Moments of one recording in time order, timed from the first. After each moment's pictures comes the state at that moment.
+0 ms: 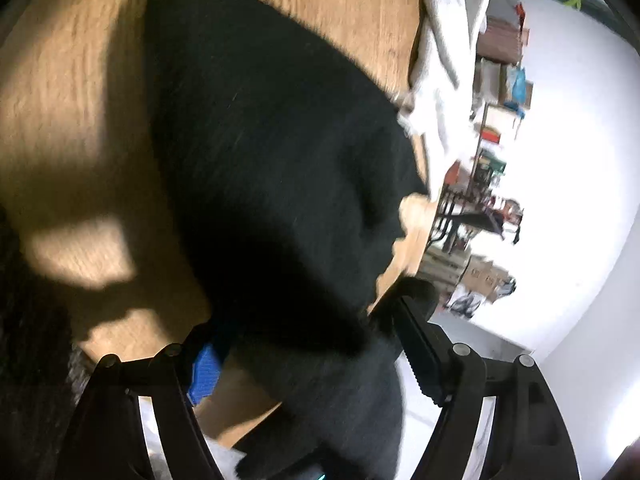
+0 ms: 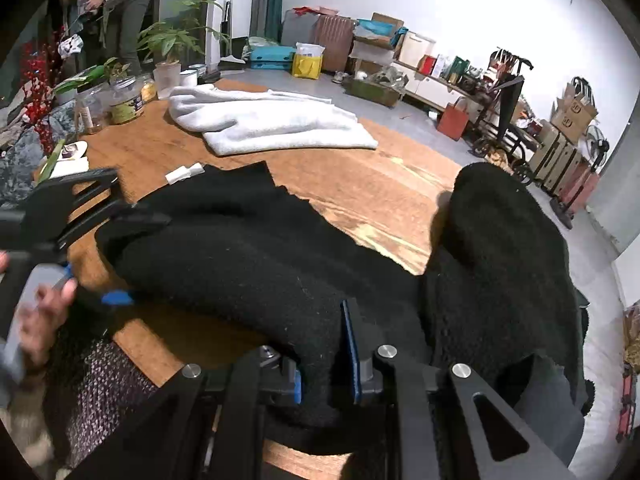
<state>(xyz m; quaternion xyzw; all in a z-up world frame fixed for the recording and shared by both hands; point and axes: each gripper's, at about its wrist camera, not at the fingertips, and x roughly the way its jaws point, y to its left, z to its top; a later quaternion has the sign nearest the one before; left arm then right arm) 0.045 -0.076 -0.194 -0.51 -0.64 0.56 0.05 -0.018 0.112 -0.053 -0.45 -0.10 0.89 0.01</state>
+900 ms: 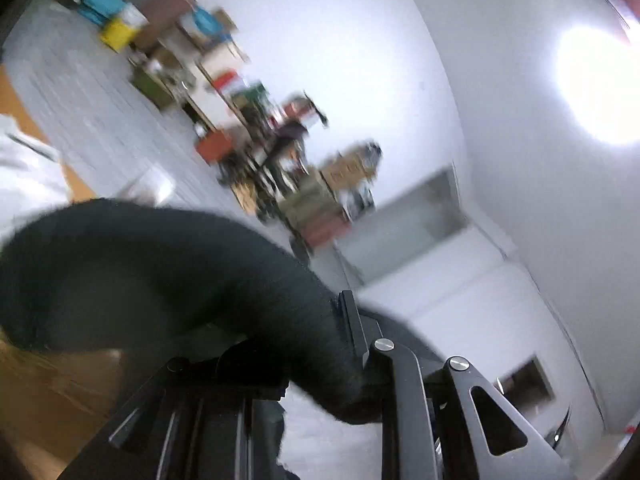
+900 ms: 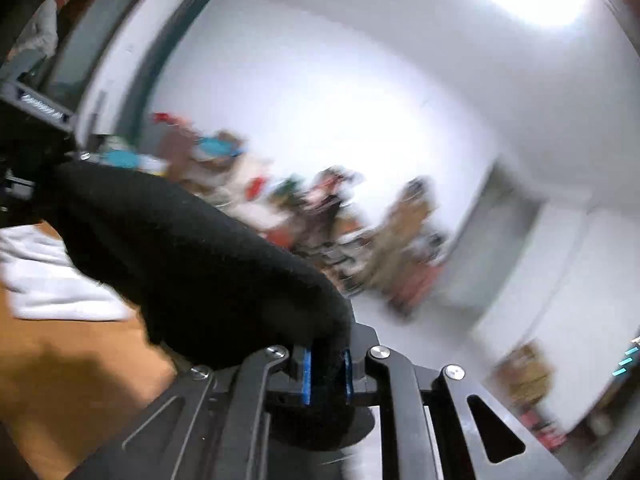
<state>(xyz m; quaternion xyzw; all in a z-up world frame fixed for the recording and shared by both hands) -0.073 0.203 0.144 -0.33 -0.38 0.77 0.39 -0.035 0.325 0.171 -0.19 -0.22 0.91 0.30</state>
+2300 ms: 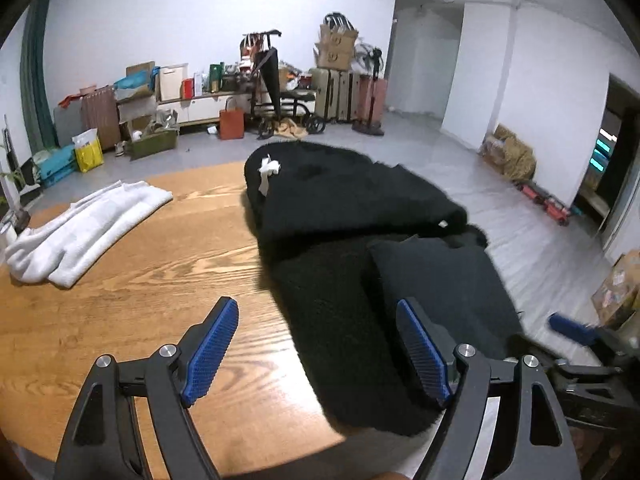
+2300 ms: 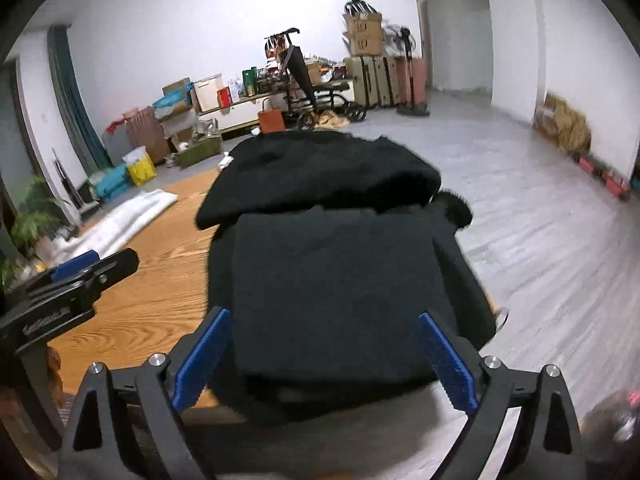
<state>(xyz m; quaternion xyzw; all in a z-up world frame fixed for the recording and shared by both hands) 0.163 0.173 0.005 -0.33 0.07 0.87 0.36 0.237 0.293 -0.029 -0.34 0.18 0.88 0.26</state>
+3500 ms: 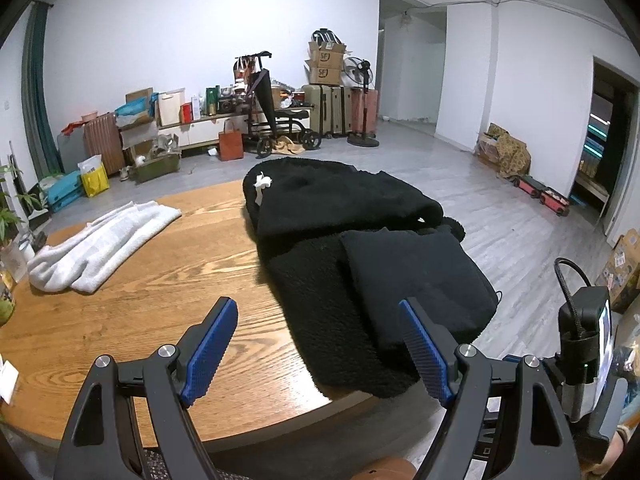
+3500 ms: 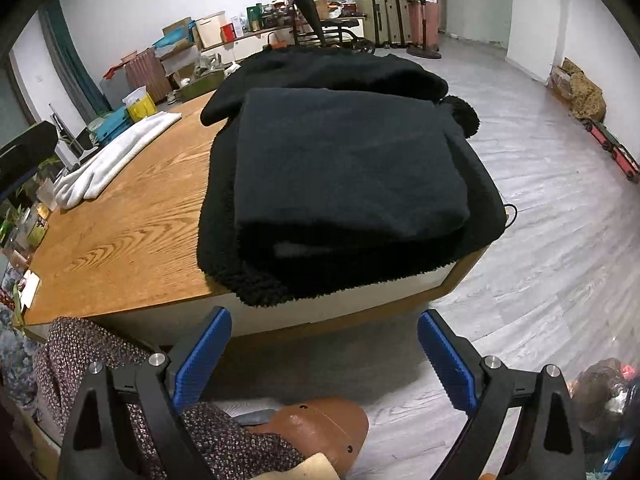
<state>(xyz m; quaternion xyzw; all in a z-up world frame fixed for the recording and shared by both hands) 0.227 0.157 0.024 -0.29 0.10 0.88 0.37 0.264 0.261 -0.081 -0.44 0.19 0.84 0.23</state>
